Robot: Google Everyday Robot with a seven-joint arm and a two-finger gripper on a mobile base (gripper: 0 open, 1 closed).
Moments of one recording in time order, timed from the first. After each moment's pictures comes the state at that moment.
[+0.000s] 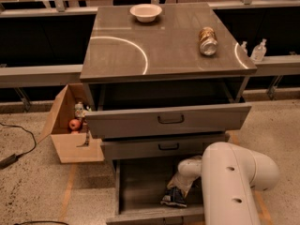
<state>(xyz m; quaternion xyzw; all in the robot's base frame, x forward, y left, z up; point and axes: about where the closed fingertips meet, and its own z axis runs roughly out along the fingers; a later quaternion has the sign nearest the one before) 0.565 -0.150 0.143 -0.96 0.28 0.03 0.09</state>
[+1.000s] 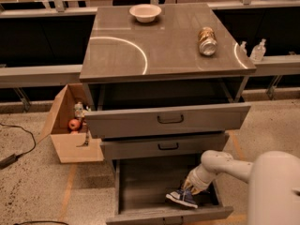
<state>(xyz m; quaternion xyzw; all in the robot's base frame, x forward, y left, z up) 0.529 -0.187 0.242 -0.92 0.35 0.09 0.16</state>
